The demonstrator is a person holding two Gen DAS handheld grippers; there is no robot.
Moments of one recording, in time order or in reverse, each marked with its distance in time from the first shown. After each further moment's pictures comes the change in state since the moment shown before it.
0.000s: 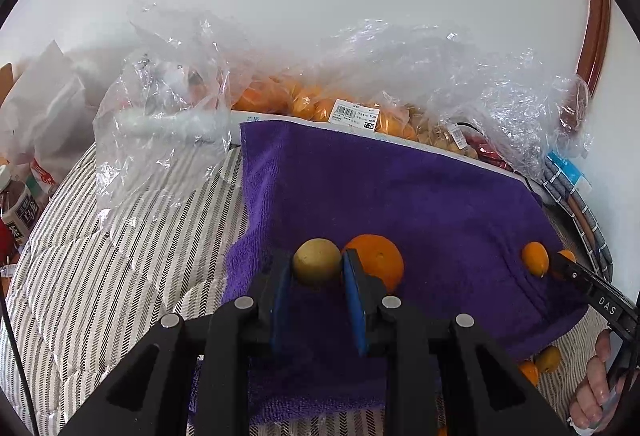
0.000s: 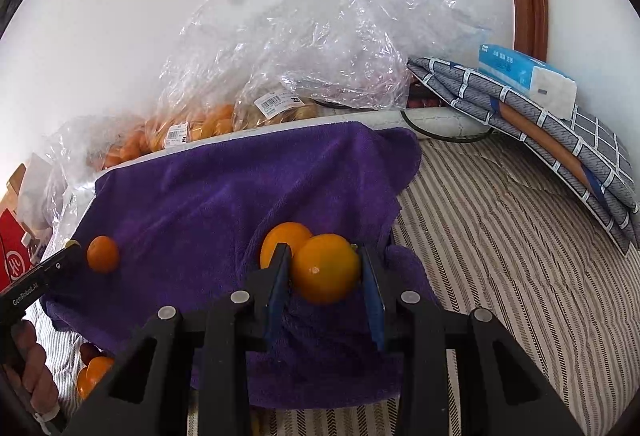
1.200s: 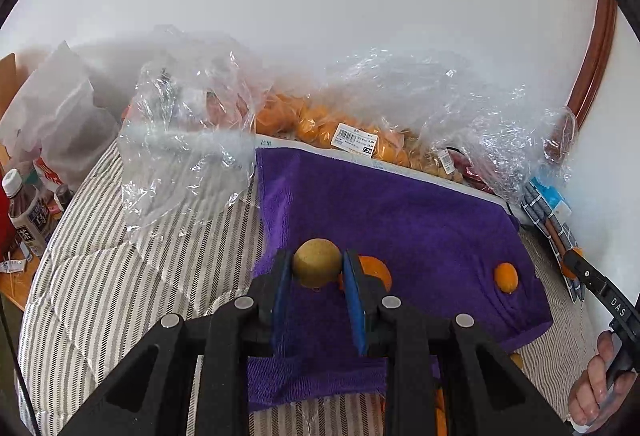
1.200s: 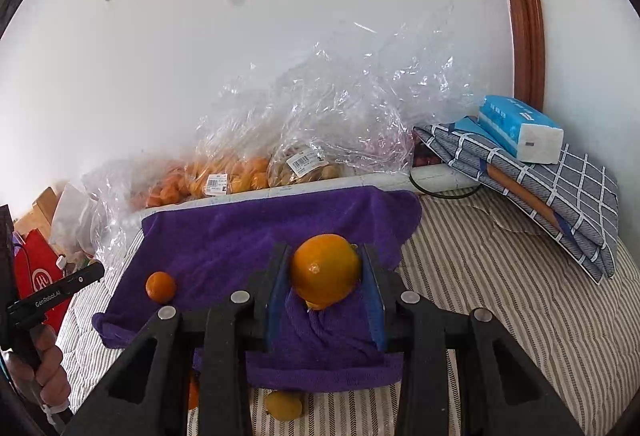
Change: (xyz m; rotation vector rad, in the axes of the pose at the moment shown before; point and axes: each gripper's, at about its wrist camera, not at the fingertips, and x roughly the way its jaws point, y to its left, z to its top) left arm -0.030 0.017 0.022 -0.055 0.017 -0.046; right arm -0.058 0.008 0.027 -0.004 -0.094 0.060
